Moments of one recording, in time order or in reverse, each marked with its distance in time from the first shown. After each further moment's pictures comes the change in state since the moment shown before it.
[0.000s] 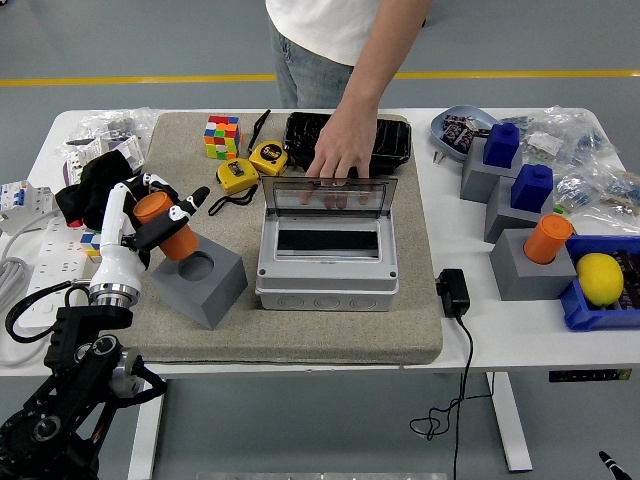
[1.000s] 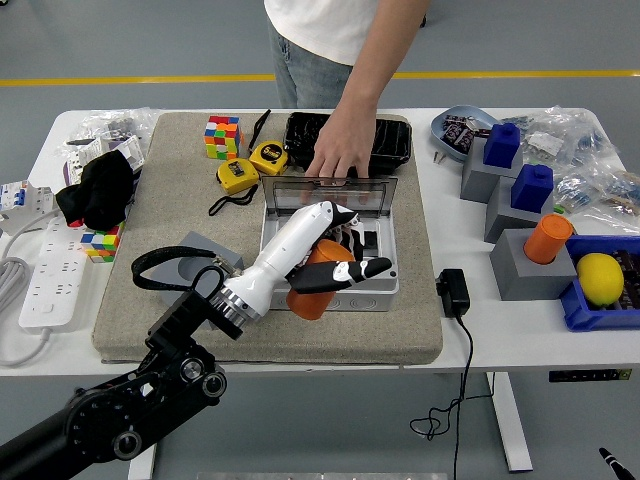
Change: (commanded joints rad) left arm -0.308 0.096 0.624 0.054 0.411 0.081 -0.049; right arm 0.009 -0.004 -0.011 0.002 0.002 0.000 -0.009
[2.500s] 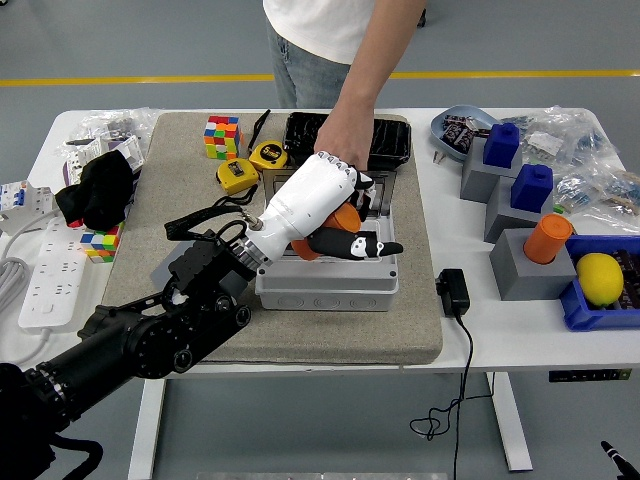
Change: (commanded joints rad) left arm -0.268 -0.113 0.052 0.483 0.236 0.246 -0.226; right arm 0.018 -0.014 -0.053 -0.002 0.030 0.002 0.007
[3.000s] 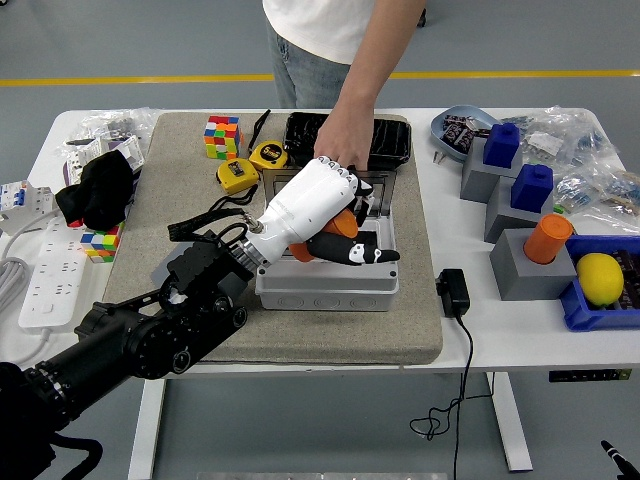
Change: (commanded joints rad) left arm -0.006 0.000 -0.012 0.024 0.076 0.000 0.021; right arm 0.003 -0.002 -0.005 -0.001 0.007 0.002 0.002
